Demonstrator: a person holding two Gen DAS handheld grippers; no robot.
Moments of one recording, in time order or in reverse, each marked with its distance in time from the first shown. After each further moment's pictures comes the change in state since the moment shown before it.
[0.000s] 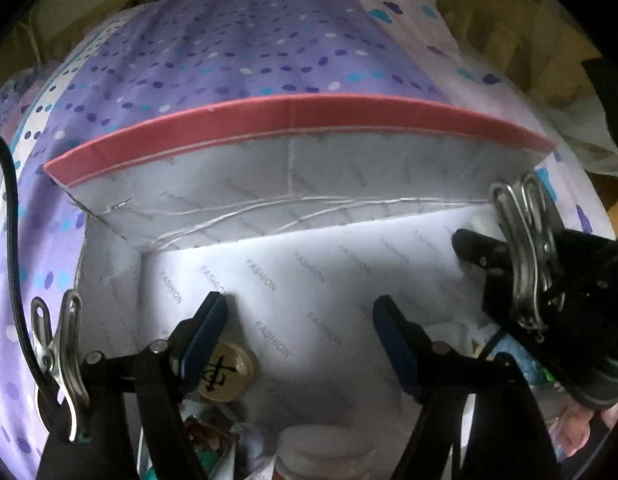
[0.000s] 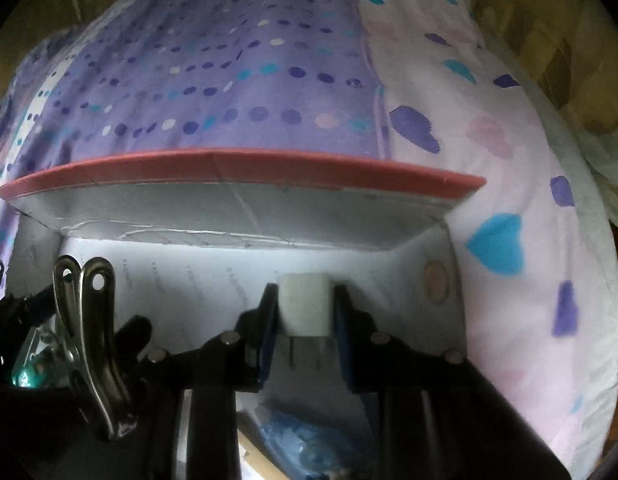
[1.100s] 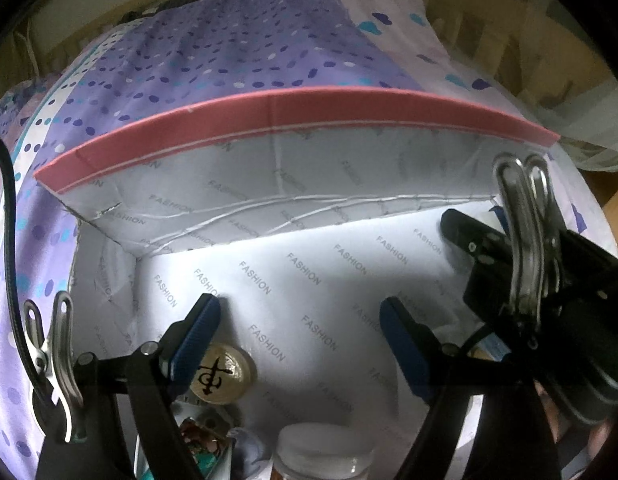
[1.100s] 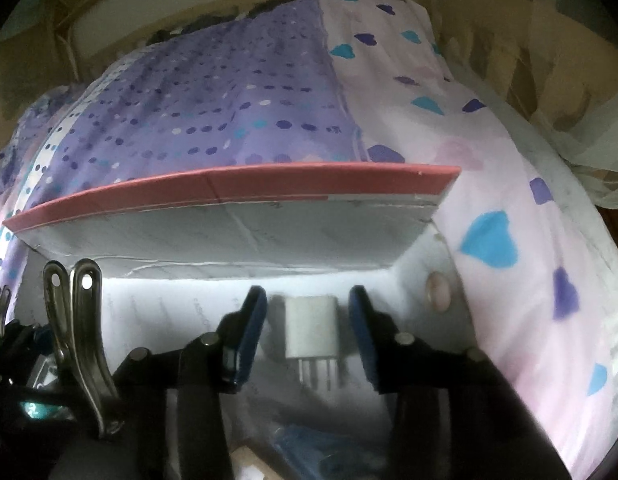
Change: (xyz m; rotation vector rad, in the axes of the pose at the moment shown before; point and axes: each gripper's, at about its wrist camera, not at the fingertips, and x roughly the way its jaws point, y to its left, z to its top) left arm -0.004 -0.007 -0.001 0.027 -0.052 -0.006; right arm -0.018 -0.003 -0.016 0.111 -0.226 -0.001
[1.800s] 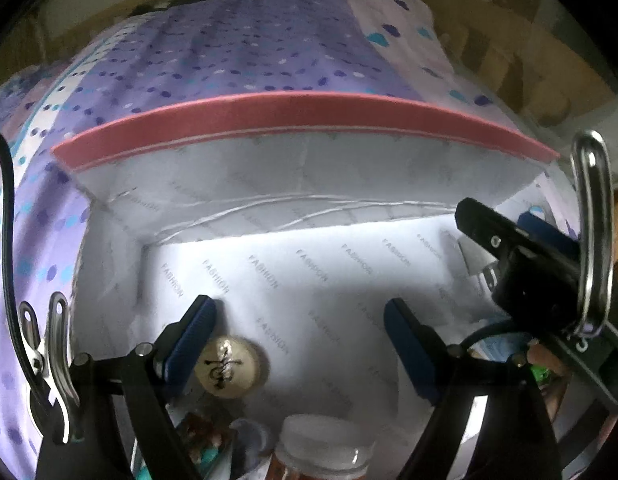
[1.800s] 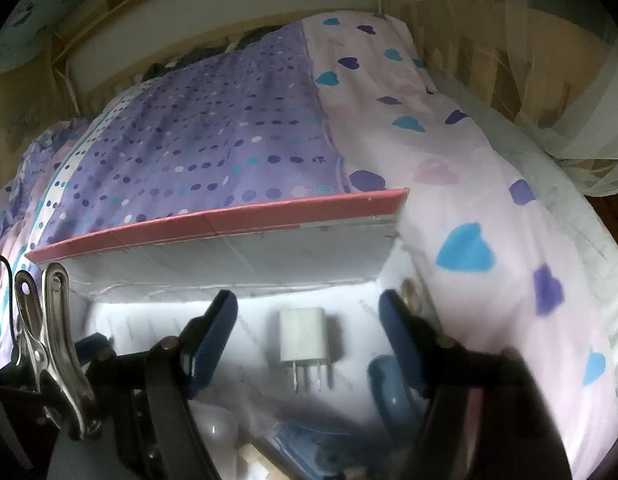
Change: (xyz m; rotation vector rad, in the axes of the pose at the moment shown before) left arm -0.012 0.007 -0.003 -0.070 -0.026 -0.022; right arm -0.023 -0.012 0.000 0.075 -0.085 0.027
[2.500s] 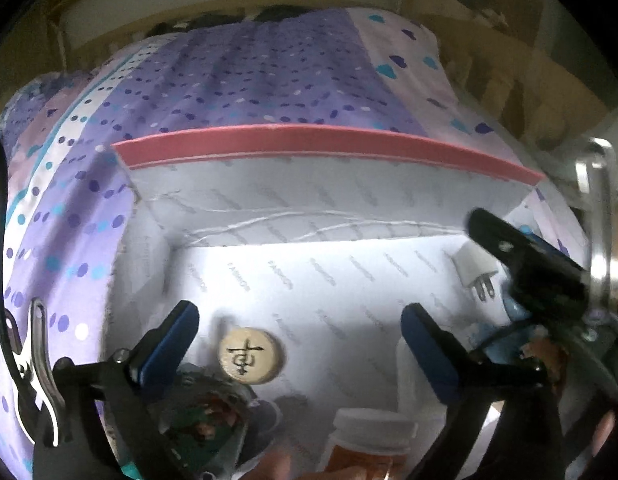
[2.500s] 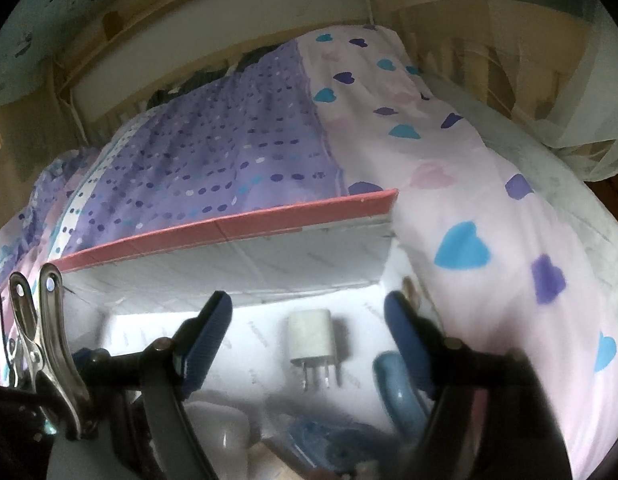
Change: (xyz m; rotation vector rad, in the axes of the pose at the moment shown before) left arm -0.024 0.003 -0.004 -0.028 -0.090 0.036; right arm -0.017 -0.007 -0.004 0.081 -0.067 0.054
